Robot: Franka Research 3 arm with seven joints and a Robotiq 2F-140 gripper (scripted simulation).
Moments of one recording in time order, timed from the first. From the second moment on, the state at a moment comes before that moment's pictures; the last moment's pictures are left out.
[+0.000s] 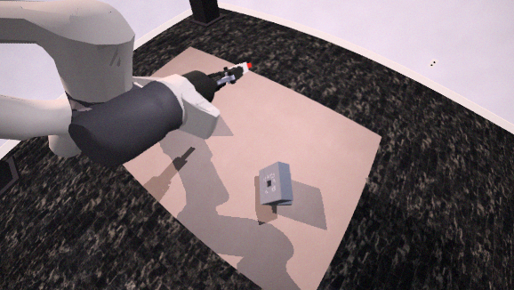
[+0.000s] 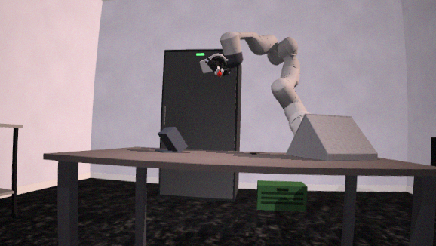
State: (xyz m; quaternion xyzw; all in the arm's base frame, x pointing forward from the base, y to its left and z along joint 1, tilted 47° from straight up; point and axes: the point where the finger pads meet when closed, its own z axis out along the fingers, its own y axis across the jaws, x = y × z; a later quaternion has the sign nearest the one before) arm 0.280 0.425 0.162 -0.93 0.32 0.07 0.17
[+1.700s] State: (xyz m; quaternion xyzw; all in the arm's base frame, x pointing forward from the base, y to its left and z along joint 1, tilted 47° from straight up) arm 0.384 0.361 0.191 -0.76 0.56 -0.03 0.33
